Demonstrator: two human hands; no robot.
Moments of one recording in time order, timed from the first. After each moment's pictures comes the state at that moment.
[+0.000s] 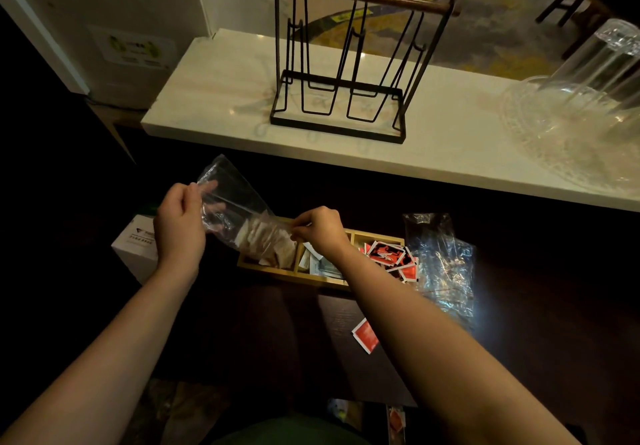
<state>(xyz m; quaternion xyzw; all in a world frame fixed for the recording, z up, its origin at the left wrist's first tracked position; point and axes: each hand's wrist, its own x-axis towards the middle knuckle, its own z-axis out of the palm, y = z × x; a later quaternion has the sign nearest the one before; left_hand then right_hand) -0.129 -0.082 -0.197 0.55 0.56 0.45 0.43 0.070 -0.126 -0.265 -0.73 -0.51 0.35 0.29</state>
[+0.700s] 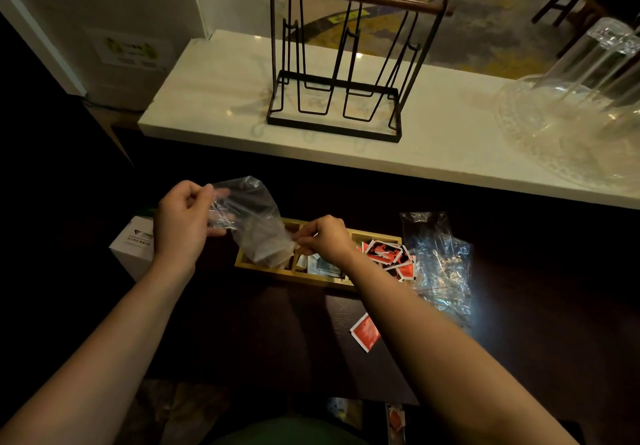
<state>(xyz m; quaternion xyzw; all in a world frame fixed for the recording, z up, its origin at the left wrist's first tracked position) -0.130 -0.082 -0.189 0.58 0.53 0.42 0.46 0.079 -0.146 -0.271 -0.72 -0.50 0.39 0.28</state>
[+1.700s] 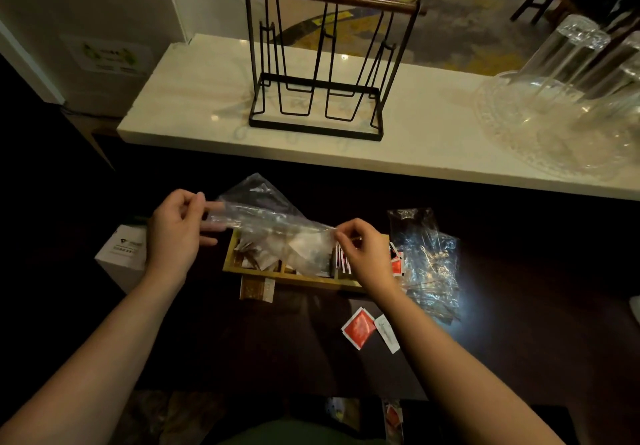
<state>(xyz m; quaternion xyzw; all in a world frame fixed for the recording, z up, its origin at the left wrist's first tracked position) -0.124 -0.088 -0.200 0.61 0.52 0.39 0.44 0.114 -0.216 -0.251 -0.75 -0.46 0.21 0.43</state>
